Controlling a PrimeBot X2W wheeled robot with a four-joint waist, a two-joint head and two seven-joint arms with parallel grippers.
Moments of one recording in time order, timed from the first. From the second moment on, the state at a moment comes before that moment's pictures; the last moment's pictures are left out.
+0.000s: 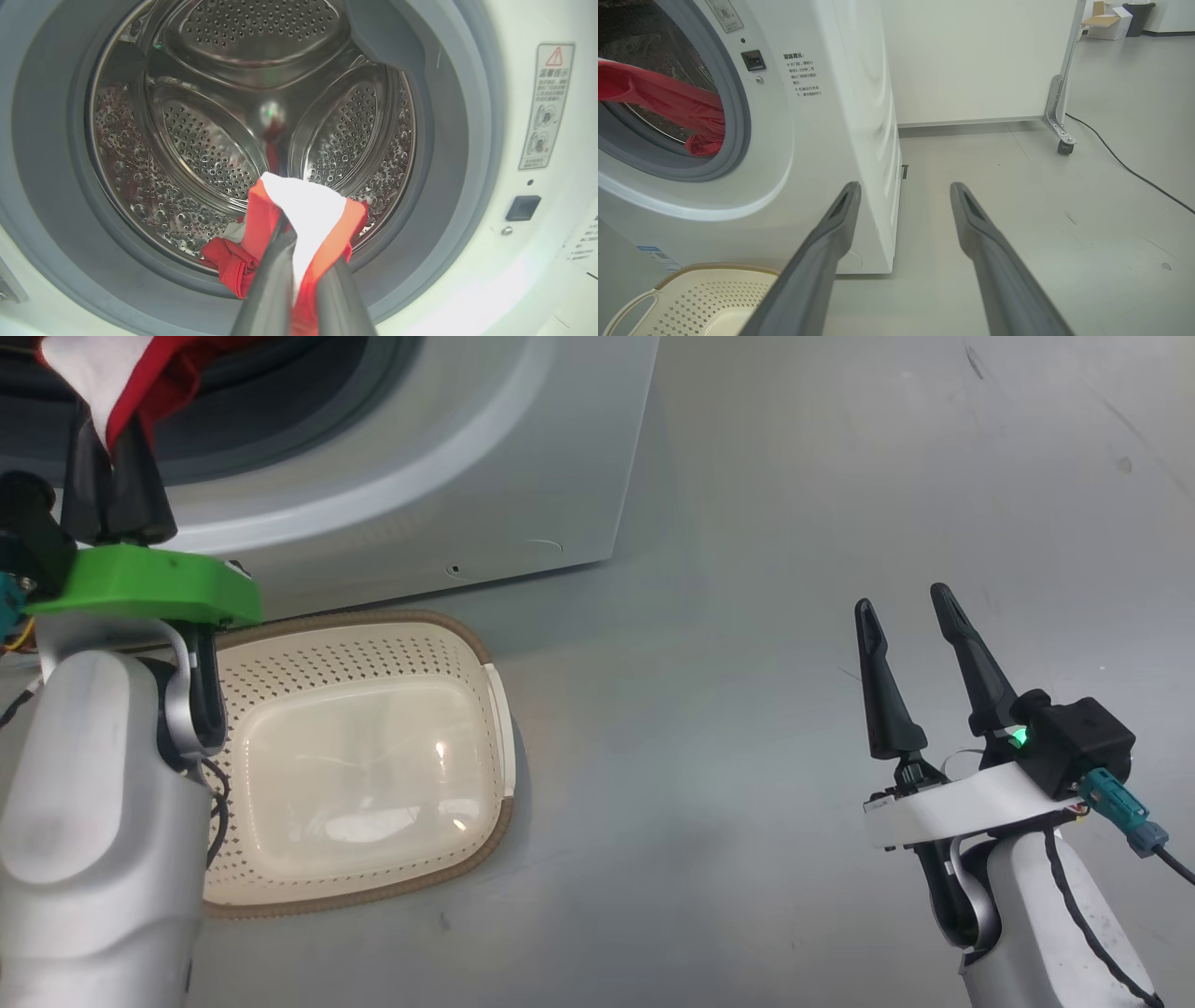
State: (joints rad) left arm -0.66 0.13 -0.12 0.35 -0.39 0.06 -0.25; right arm -0.19 -0.04 0.16 0.09 0.27 0.12 -0.26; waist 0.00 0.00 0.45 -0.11
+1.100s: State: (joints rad) left arm -0.36 0.07 -0.13 0.06 -0.35 0.10 -0.25; right arm -0.05 -0.04 0.19 0.07 0.25 0.12 -0.26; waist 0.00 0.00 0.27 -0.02
